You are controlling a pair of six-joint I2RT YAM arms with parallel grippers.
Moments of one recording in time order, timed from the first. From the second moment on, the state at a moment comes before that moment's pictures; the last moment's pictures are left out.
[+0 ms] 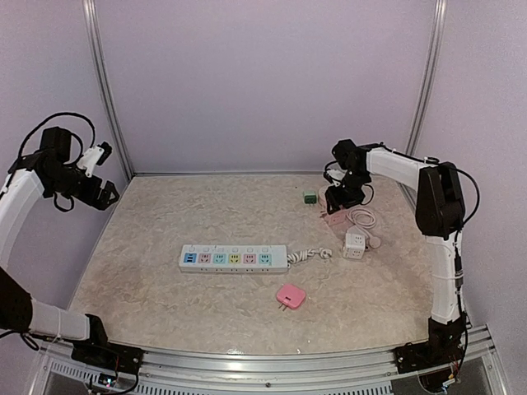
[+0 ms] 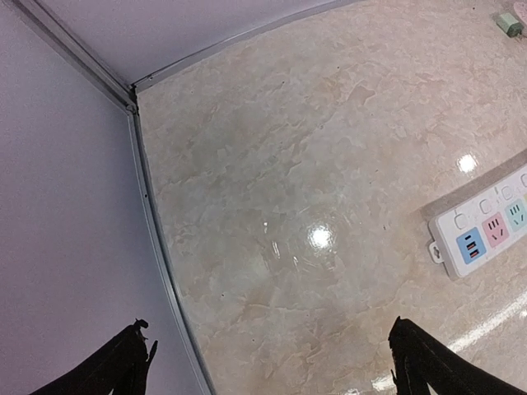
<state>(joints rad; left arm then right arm) 0.15 1.21 1.27 -0.89 0.20 0.49 0.36 2.25 1.96 -0.94 -0.02 -0.01</state>
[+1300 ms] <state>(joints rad) -0.51 1.42 1.89 -1.09 0.45 0.25 1.23 1.85 1.77 0.02 0.41 -0.80</state>
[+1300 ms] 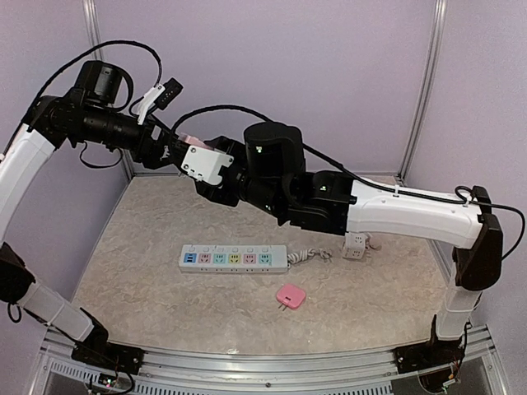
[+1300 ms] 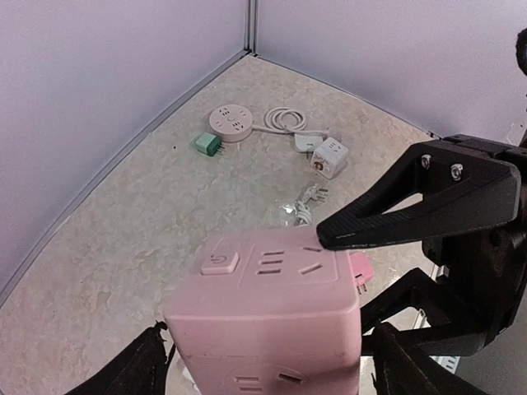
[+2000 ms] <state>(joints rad) -0.51 1.41 1.87 -1.15 0.56 0.30 1.24 1.83 1.77 0.05 0.41 -0.78</state>
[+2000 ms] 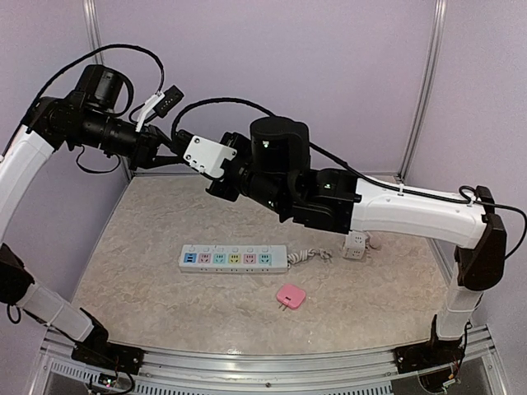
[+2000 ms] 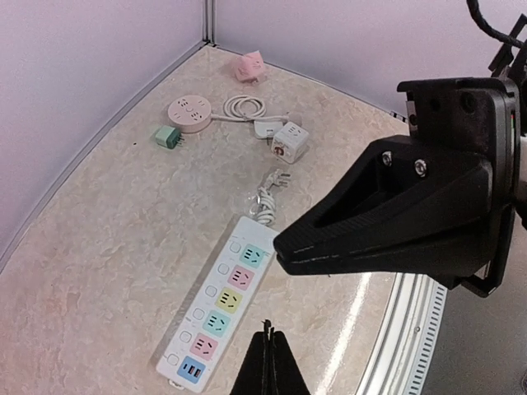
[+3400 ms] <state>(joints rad) -0.38 1.35 1.71 -1.15 0.34 0.37 0.51 1.95 1.99 -0.56 0.50 0.22</state>
